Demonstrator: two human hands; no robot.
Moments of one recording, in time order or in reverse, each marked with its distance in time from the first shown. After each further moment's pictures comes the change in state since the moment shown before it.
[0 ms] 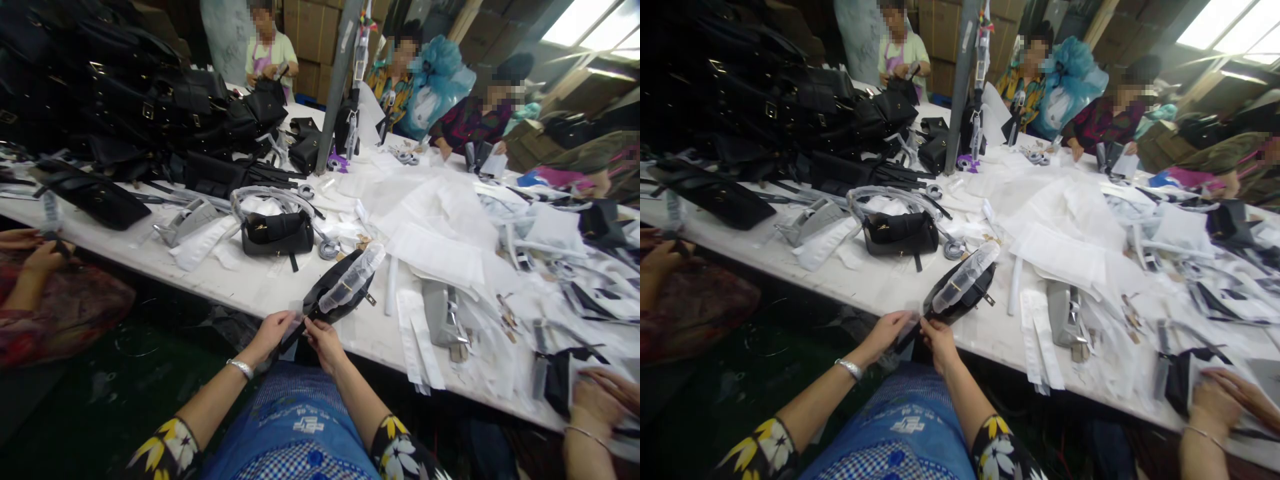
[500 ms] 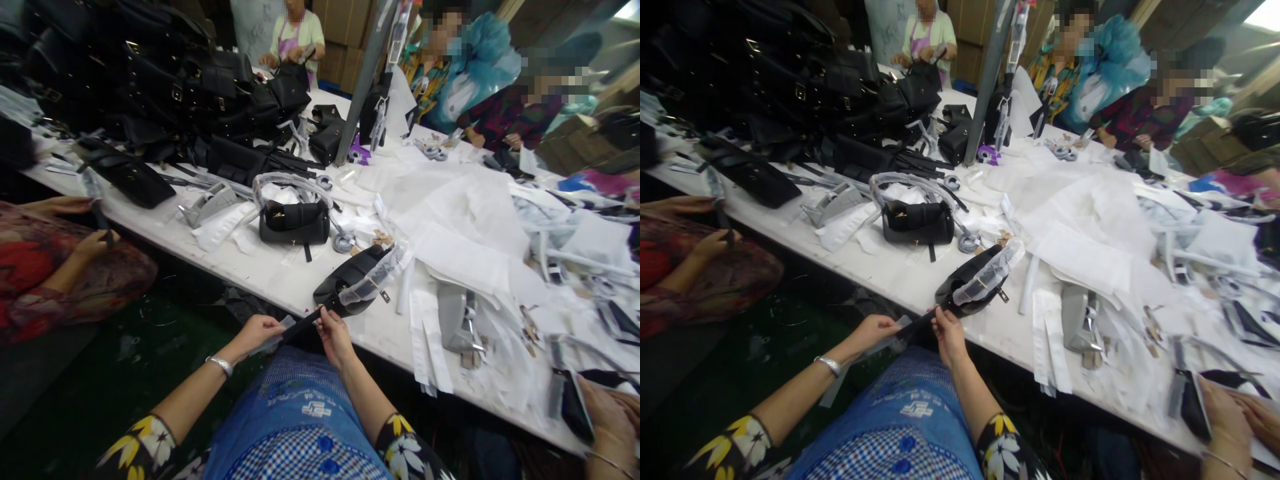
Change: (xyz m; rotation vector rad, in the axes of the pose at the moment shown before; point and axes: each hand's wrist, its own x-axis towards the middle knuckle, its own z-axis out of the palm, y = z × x) left_hand -0.039 -0.048 -0.051 0.066 -0.017 -0.188; right_hand -0.007 0.002 0.004 0.203 -0.035 -0.051
